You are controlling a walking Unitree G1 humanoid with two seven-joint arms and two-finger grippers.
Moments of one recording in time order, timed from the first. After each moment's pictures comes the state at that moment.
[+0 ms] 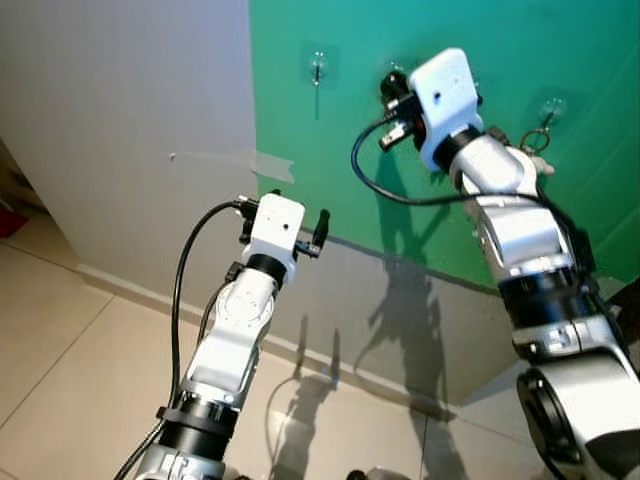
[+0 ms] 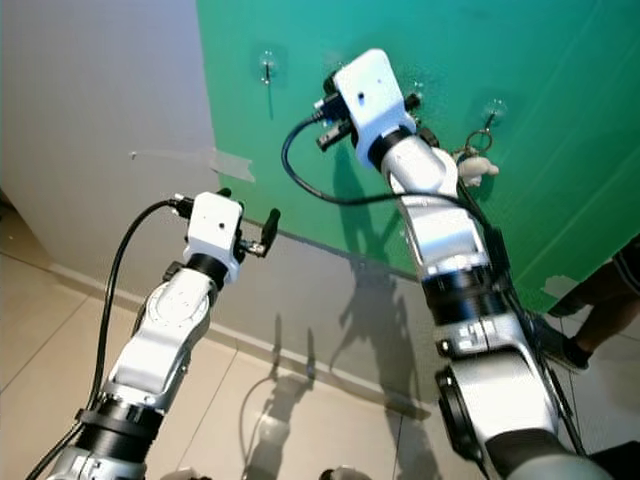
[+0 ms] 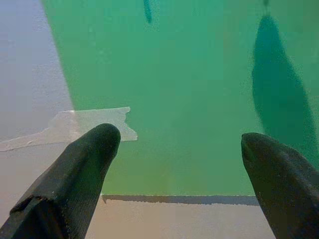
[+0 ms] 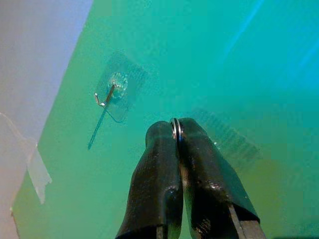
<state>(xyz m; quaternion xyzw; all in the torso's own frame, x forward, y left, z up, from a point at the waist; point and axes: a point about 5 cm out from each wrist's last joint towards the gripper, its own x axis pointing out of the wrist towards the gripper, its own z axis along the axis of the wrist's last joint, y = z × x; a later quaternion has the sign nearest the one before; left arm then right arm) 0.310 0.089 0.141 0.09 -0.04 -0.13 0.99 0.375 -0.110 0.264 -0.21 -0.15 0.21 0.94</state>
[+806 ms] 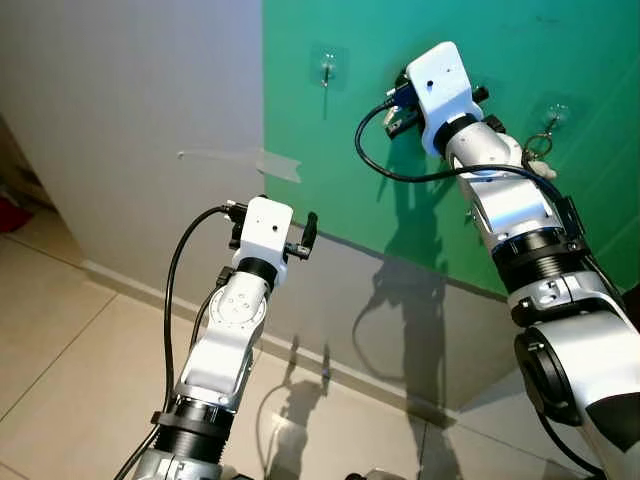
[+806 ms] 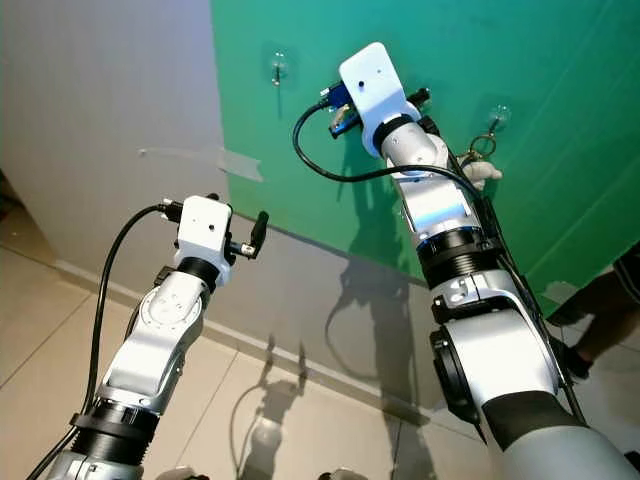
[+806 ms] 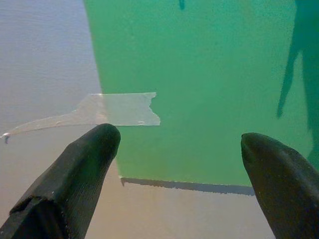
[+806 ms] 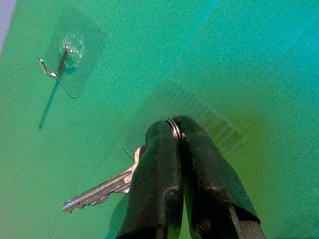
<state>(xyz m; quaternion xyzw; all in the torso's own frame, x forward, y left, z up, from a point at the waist) 0.309 0.098 0.135 0.09 -0.02 -0.11 0.99 0.405 -0.123 0.256 -0.25 -0.10 0.13 0.95</state>
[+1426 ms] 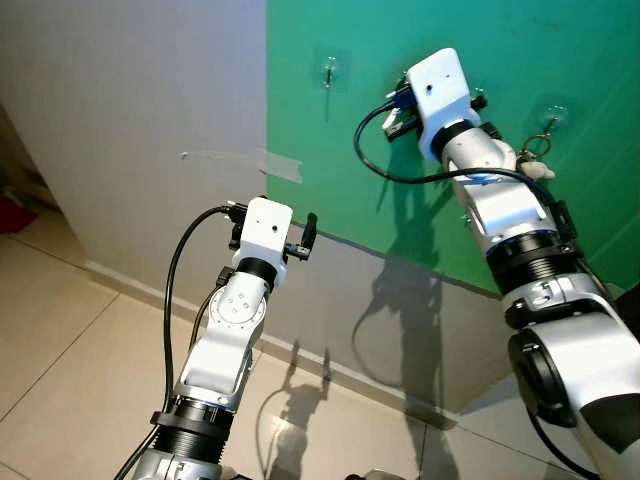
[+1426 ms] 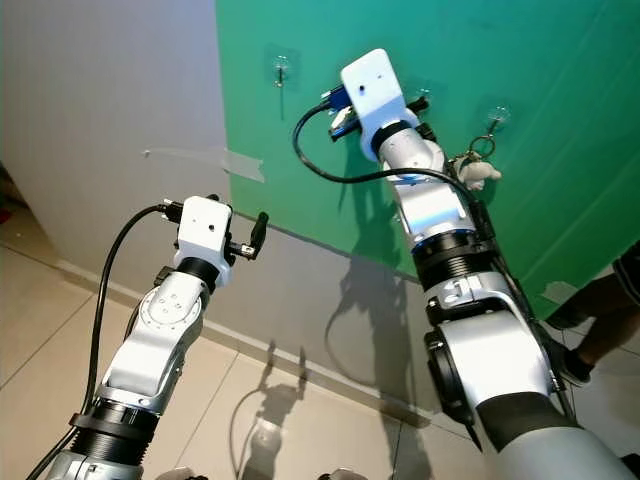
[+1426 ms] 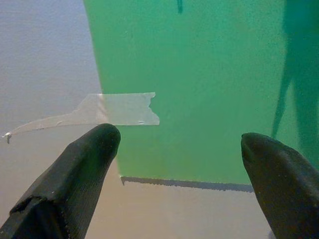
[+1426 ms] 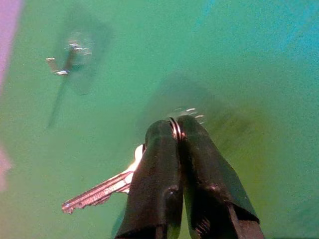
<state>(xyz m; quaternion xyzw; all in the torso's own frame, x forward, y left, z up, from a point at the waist) 0.309 0.098 0.135 0.09 -0.02 -0.12 0.99 0.404 -0.115 0.246 -0.22 -0.09 0.15 0.96</state>
